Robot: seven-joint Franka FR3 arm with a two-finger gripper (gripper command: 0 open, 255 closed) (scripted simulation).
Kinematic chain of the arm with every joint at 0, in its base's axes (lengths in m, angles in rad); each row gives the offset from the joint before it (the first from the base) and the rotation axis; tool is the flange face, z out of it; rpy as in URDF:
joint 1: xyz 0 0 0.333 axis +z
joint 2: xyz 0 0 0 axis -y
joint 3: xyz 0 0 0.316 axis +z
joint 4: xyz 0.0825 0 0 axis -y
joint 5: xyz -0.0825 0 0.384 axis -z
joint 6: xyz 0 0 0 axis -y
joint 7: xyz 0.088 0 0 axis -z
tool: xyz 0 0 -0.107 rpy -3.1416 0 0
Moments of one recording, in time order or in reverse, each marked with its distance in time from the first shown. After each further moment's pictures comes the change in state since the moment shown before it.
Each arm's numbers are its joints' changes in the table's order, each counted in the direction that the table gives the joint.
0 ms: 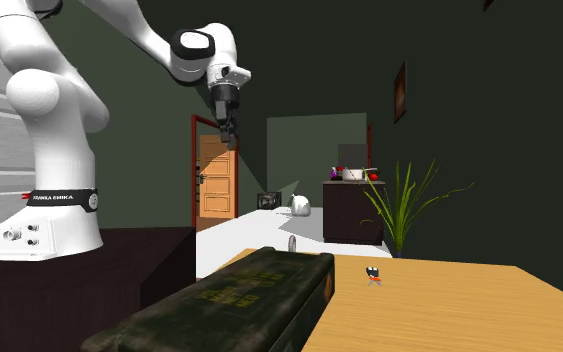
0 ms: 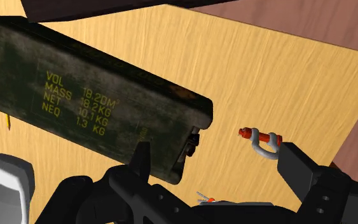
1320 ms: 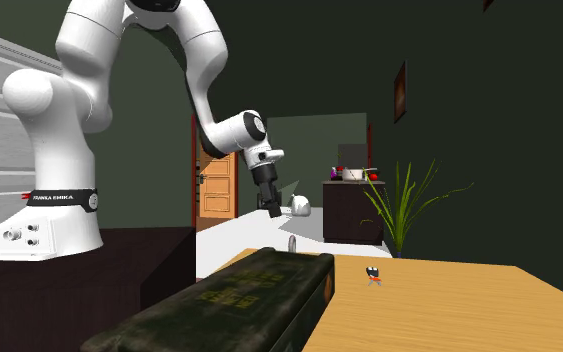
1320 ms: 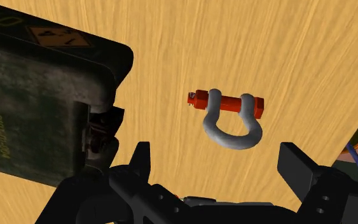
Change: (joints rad) arm -0.086 -0.899 0.126 0.328 0.941 0.511 1.032
